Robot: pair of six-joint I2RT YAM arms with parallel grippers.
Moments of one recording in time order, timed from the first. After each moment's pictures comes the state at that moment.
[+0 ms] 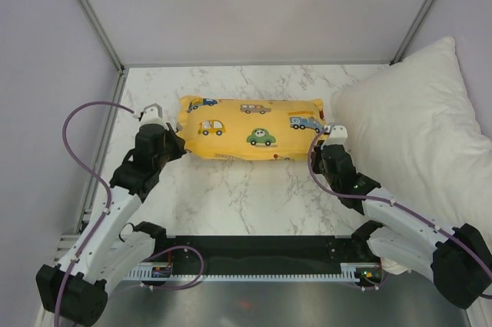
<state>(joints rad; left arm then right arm) -0.31 0.86 0.70 -0.39 -0.20 -0.54 0.60 1.00 0.42 0.06 0.37 0.40</state>
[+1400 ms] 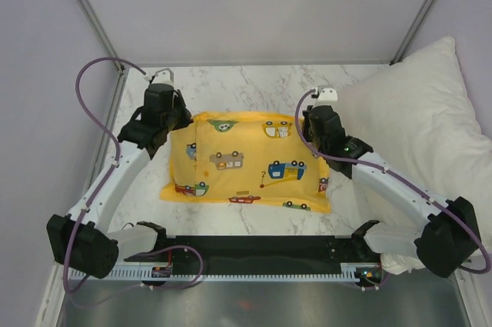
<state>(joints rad) -0.31 1.16 1.08 -0.48 -0.15 -0.46 0.60 1.17 0.87 -0.18 0.43 0.35</state>
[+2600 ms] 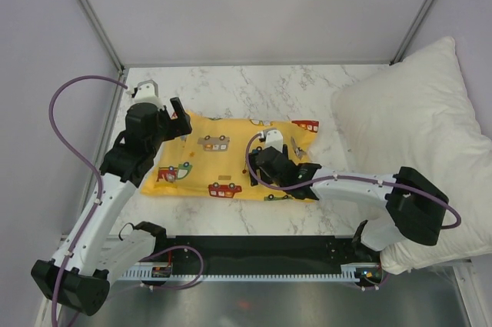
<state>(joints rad) -0.31 0.93 0.98 -0.48 -0.26 -0.37 1.02 1.45 0.80 -0.12 0.41 0.57</state>
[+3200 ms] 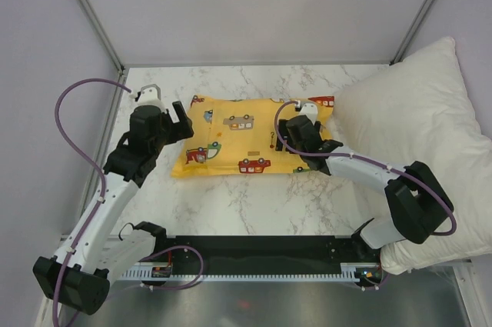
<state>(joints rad) -0.31 0.93 0.95 -0.49 -0.25 -0.39 0.64 1.48 0.83 -0.05 0.40 0.53</state>
